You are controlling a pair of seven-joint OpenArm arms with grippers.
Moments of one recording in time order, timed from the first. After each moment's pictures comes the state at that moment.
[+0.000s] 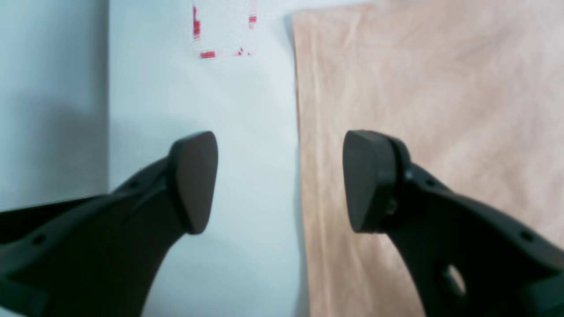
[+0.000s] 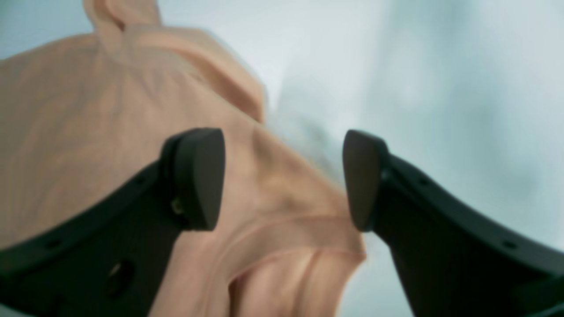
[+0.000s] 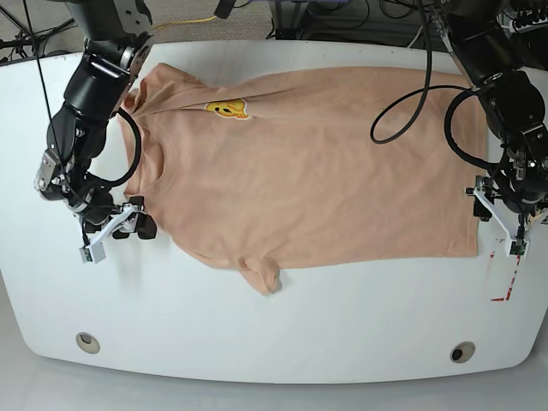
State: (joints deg) left arm -10.3 -16.5 -25.2 103.0 -4.4 -27.8 72.8; right arm 19.2 14.3 28.7 66.7 27.4 40.9 -56.4
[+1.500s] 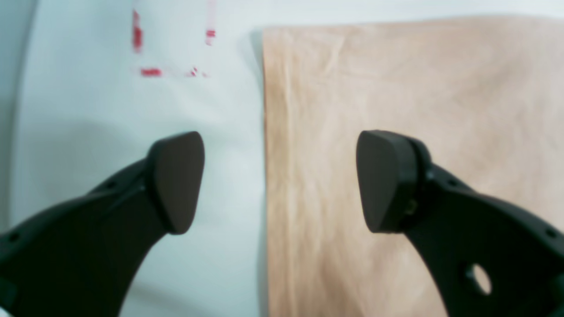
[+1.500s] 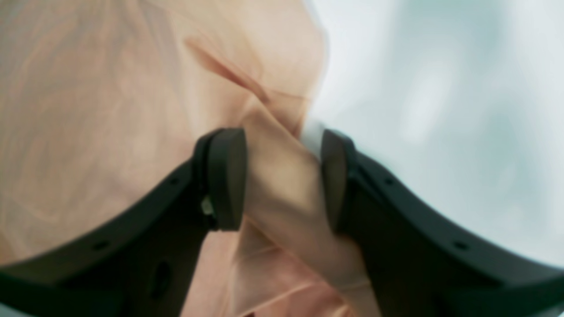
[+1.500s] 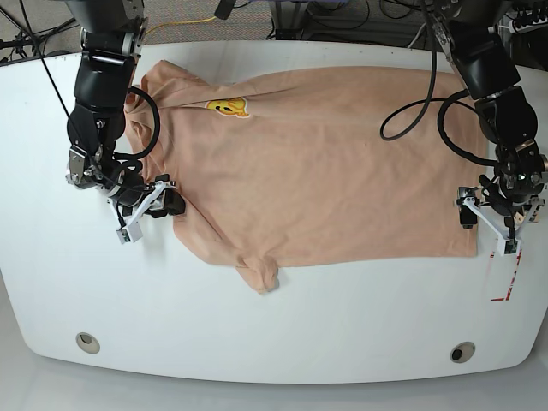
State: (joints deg) left arm -12.9 -16.5 -25.2 82.8 -4.1 -24.1 52.3; right arm 15.4 15.7 14.4 58.9 27.7 40.9 -44.9
